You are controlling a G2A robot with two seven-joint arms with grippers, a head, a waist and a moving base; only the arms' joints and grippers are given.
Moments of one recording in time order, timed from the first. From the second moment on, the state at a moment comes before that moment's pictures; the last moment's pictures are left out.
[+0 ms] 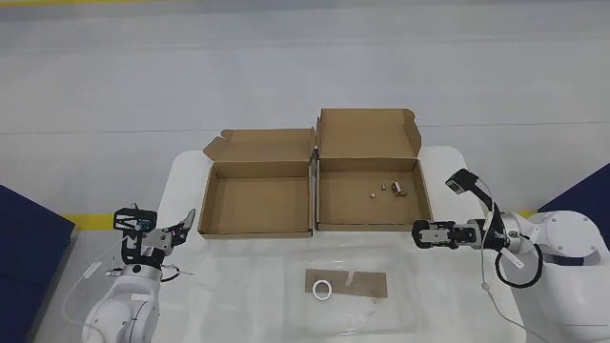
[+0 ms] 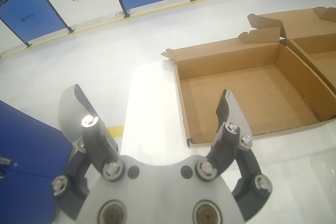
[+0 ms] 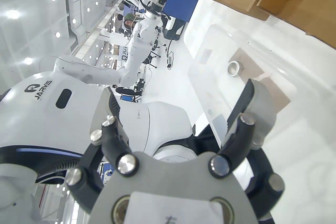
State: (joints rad) left arm 1.73 -1.15 -1.60 -1.80 1.33 0.00 0.00; right arm -1.37 -0.95 1.65 -1.59 0.38 -0.27 1.54
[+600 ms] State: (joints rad) left arm 1.79 -1.15 -1.55 -1.96 1.43 -0.12 -0.01; right arm -1.37 -0.95 1.65 -1.59 0.38 -0.27 1.54
